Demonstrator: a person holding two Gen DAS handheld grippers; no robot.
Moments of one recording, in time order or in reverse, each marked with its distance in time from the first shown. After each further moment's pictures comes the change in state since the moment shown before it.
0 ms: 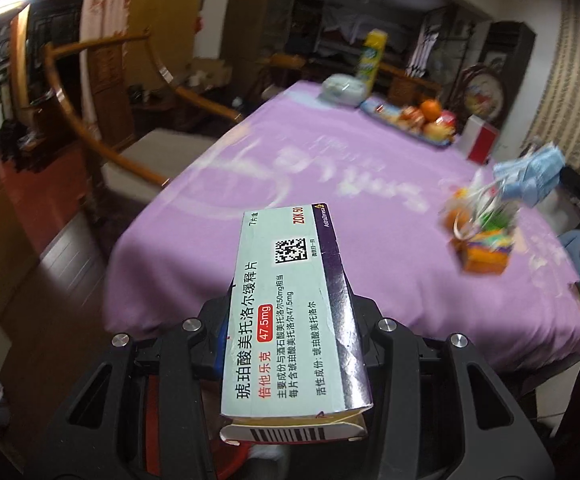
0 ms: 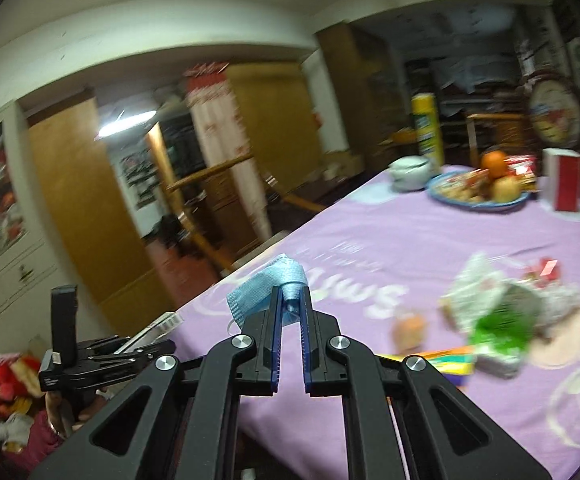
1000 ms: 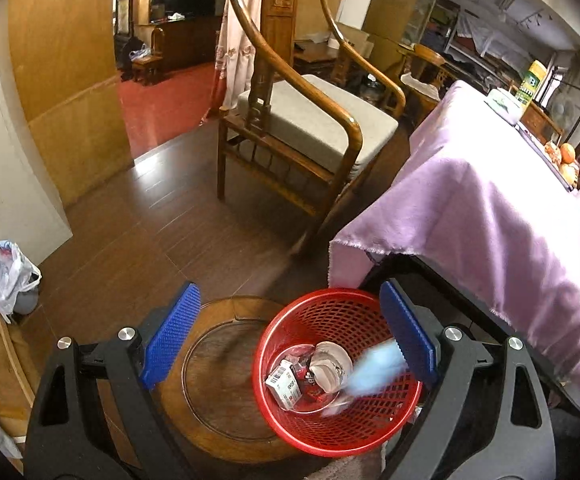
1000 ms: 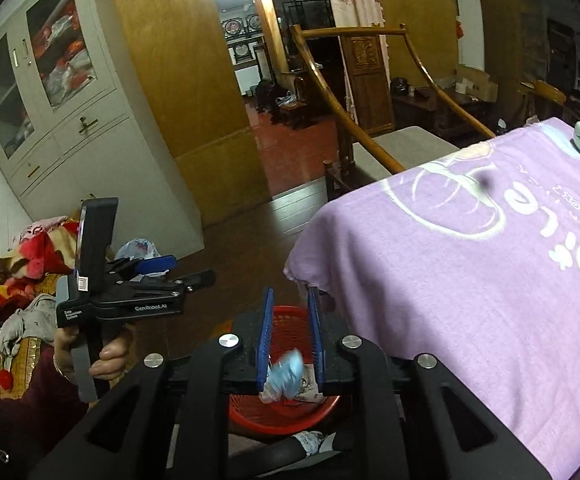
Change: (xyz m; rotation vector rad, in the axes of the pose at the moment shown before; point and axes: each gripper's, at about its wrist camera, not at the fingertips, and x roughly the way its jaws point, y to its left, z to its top) left arm -0.025 0.188 -0.081 -0.344 0.069 0.276; right arm 0.156 0.207 -0.063 -0.276 0.445 0.280
